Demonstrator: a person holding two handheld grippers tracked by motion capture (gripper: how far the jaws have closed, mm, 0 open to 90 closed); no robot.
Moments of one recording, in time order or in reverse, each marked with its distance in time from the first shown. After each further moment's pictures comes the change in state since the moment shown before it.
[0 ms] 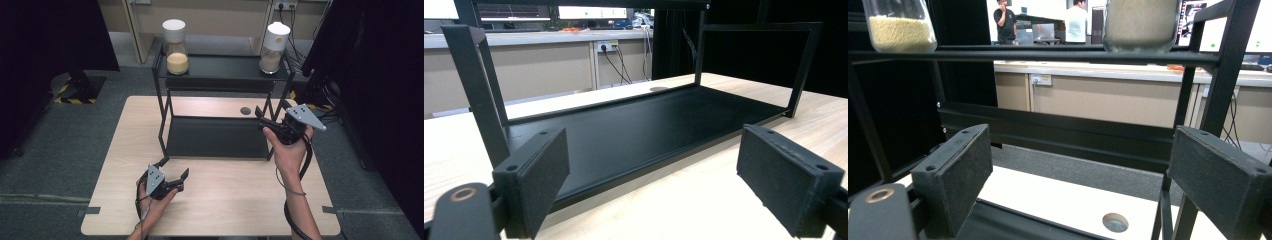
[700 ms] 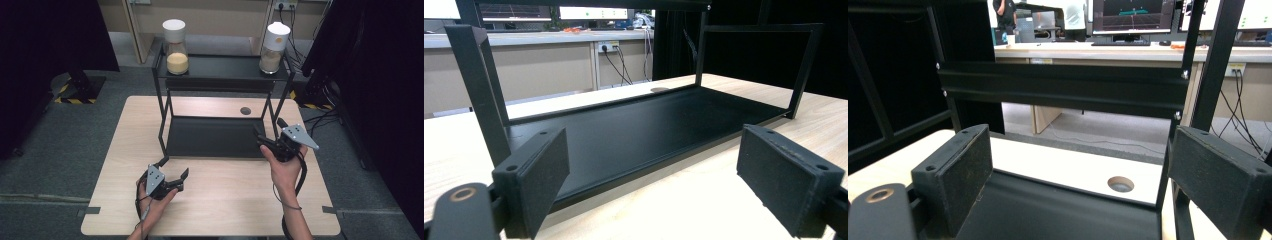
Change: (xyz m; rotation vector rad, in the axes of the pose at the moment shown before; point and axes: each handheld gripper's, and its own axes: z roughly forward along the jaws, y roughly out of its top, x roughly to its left) left arm 0.000 -0.001 0.000 -0.004 0.003 -0.003; right arm 0.001 -0.051 -0.011 0.039 0.004 0.023
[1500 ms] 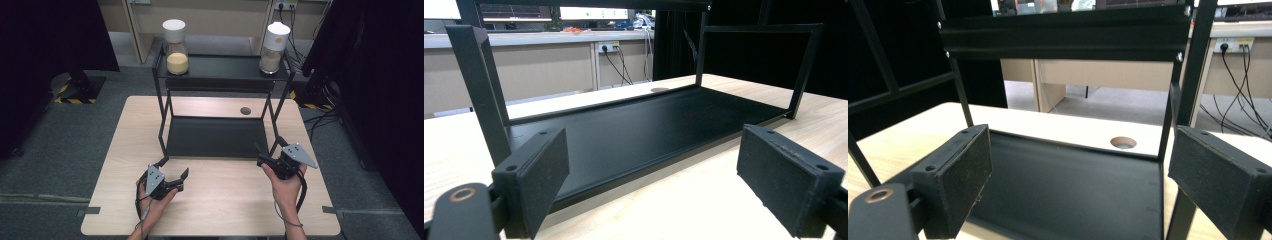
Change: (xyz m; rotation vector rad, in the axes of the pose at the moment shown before) left arm -0.001 0.000 0.000 -0.001 0.002 0.003; right arm -0.005 -0.047 -0.024 0.056 0.011 0.021
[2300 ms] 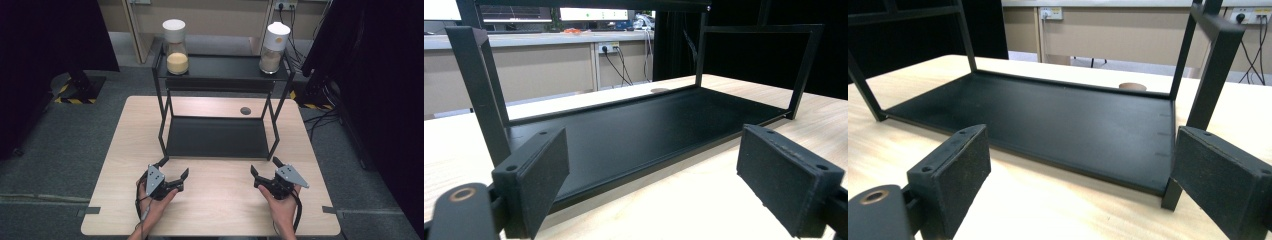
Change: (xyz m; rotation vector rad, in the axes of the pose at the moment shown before) left arm 0.000 -0.001 -0.001 -0.004 -0.001 0.001; right arm 0.002 -0.057 -0.012 0.075 0.021 -0.040
